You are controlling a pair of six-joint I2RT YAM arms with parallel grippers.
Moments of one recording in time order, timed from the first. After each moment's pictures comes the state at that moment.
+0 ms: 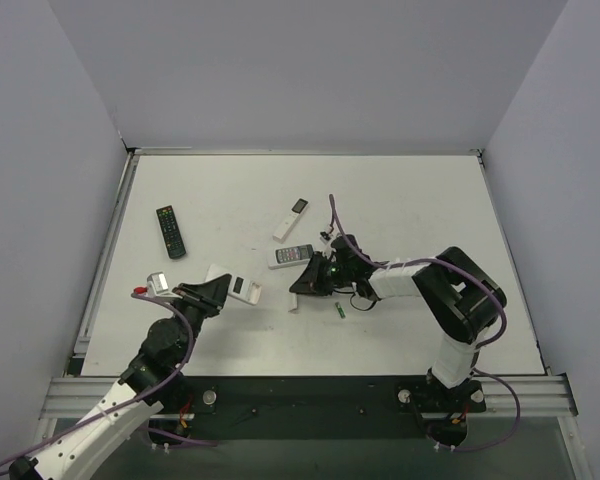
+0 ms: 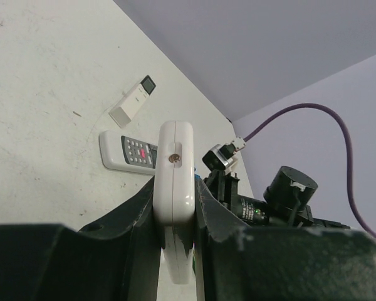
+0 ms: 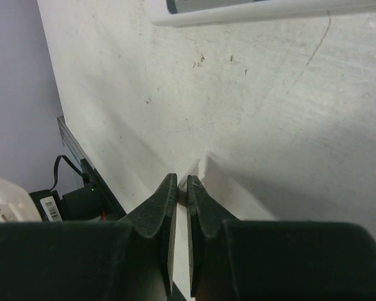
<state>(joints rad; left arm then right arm) -0.70 0.16 0.02 0.18 -0.47 -0.98 0.66 1.74 0.69 0.40 -0.44 0.93</state>
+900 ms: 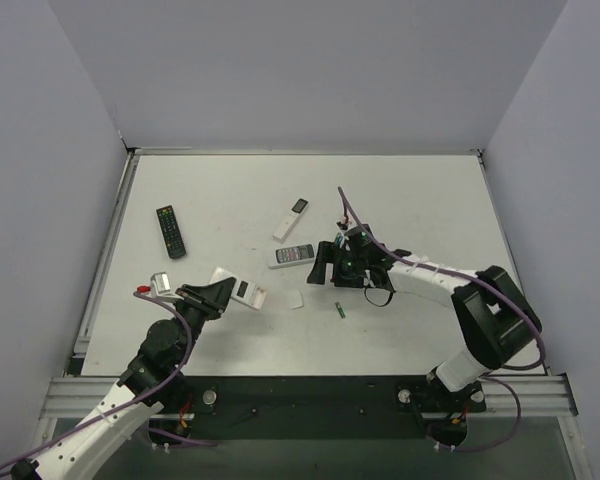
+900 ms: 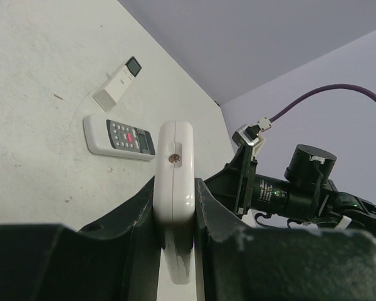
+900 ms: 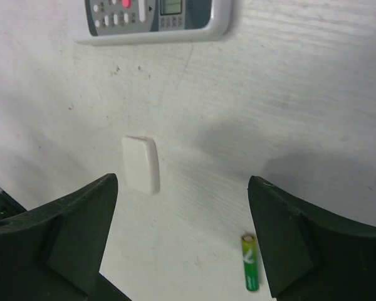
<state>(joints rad) -0.70 0.09 0.02 0.11 -0.40 -1.01 0.60 1.61 0.76 0.02 -0.25 0.66</state>
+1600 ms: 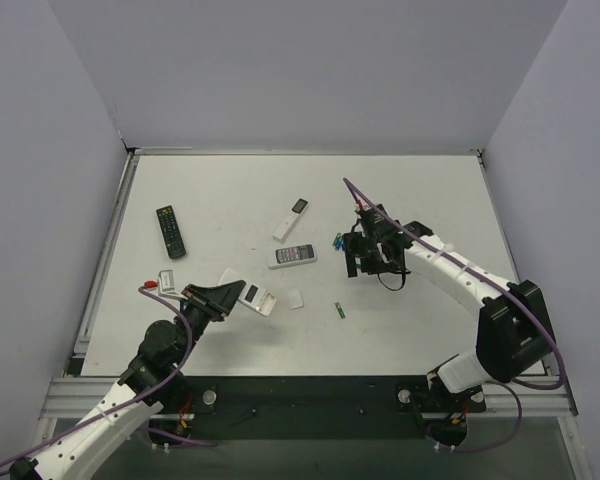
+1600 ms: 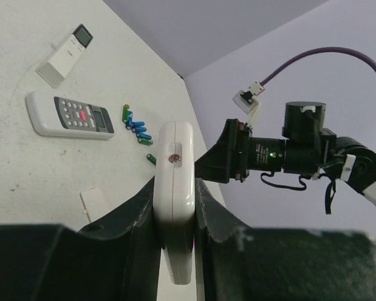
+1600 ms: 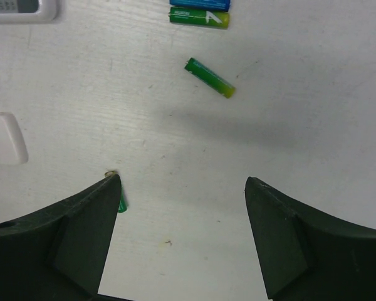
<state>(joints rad) -0.70 0.11 0.02 0.18 -0.25 -1.06 0.53 1.44 0.99 -0.63 0.10 0.32</state>
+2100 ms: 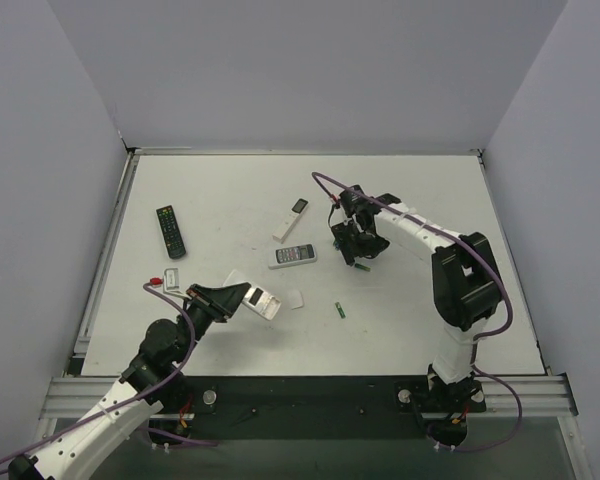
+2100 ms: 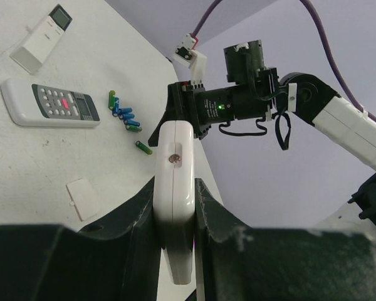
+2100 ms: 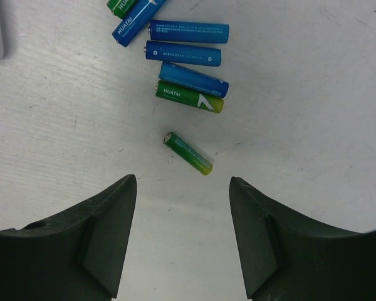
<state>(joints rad) -0.70 0.15 0.02 0.24 -0.17 -1.07 0.50 1.82 1.31 -0.75 0.13 0.07</state>
